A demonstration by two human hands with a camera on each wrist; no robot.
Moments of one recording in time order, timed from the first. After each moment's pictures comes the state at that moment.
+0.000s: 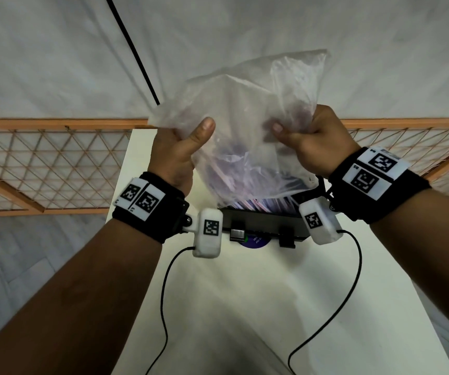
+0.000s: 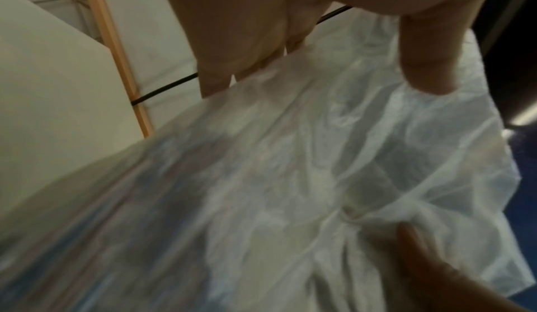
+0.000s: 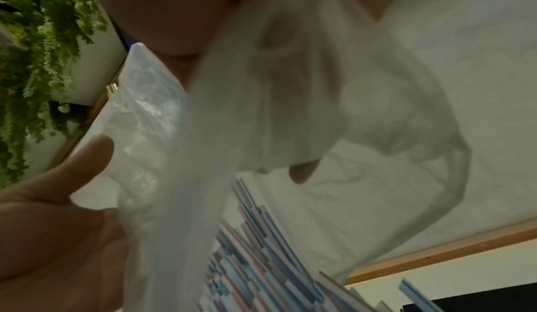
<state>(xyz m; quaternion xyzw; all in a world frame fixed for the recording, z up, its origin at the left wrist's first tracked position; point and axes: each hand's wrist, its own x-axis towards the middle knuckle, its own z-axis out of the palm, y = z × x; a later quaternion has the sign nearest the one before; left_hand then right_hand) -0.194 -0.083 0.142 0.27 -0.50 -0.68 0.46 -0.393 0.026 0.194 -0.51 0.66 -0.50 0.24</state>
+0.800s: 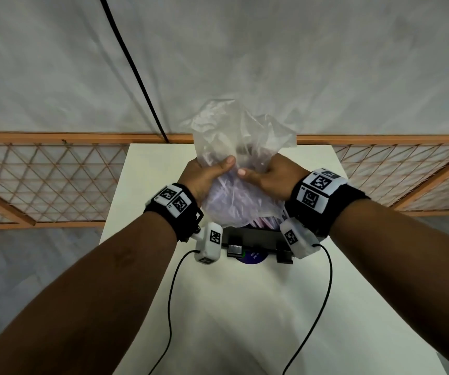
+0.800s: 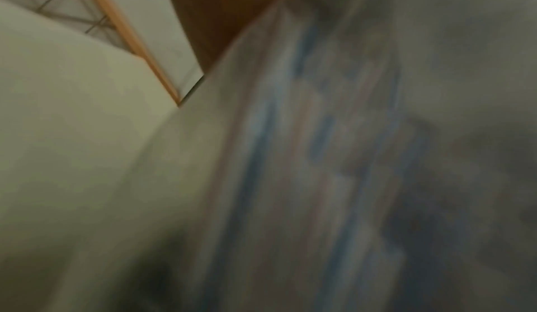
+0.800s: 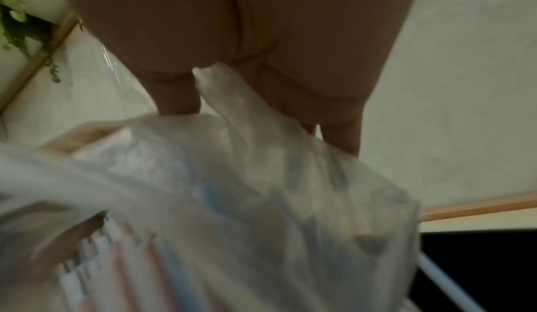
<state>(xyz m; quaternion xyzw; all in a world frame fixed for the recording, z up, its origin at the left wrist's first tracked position) -0.228 -0.098 0.106 0.34 -0.49 -0.74 0.31 -0.382 -0.005 0.160 -0.61 0.70 -0.26 0.27</state>
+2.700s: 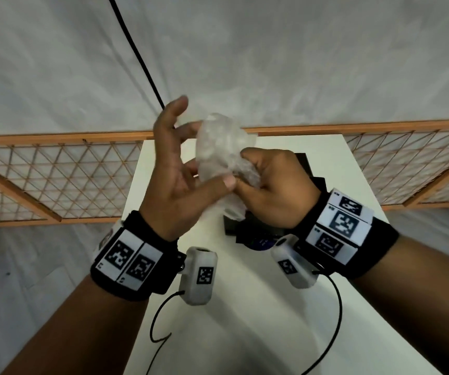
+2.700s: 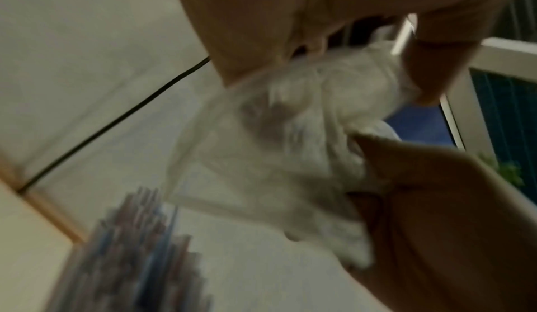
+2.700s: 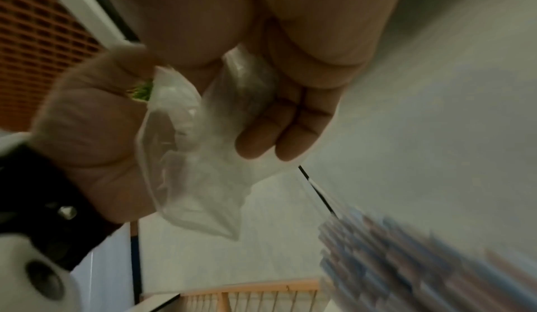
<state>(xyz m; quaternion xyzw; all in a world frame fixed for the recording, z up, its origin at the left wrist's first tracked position) -0.154 -0.001 0.194 0.15 -0.71 -0.54 0.43 -0.314 0.064 0.191 -0.66 0.60 -0.42 0.13</state>
